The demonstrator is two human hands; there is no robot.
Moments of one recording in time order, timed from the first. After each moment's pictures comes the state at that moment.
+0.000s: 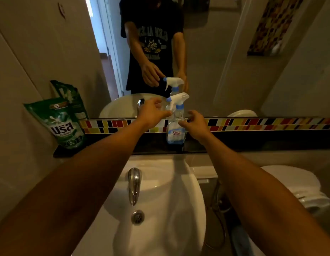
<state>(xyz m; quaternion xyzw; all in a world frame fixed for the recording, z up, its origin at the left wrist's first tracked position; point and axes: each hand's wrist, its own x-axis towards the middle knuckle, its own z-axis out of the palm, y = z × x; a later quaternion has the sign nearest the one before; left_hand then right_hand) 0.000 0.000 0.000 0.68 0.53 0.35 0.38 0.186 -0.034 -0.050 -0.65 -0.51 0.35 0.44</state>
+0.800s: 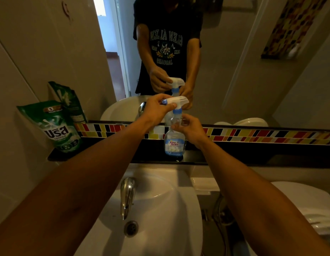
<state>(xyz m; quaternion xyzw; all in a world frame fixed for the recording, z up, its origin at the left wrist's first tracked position) 0.036 0.045 0.006 0.65 0.46 0.44 0.41 0.199 0.014 -0.063 -0.55 -0.56 0.43 0.45</state>
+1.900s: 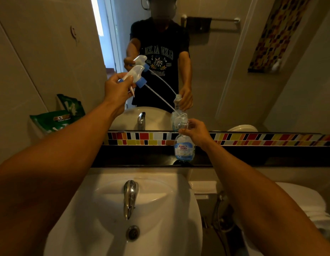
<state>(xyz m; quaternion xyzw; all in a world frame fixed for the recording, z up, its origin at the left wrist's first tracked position) -0.064 0.040 0.089 0.49 0.41 0.62 0.46 0.214 -0.023 -0.036 -0.60 -0.56 0.36 0.45</state>
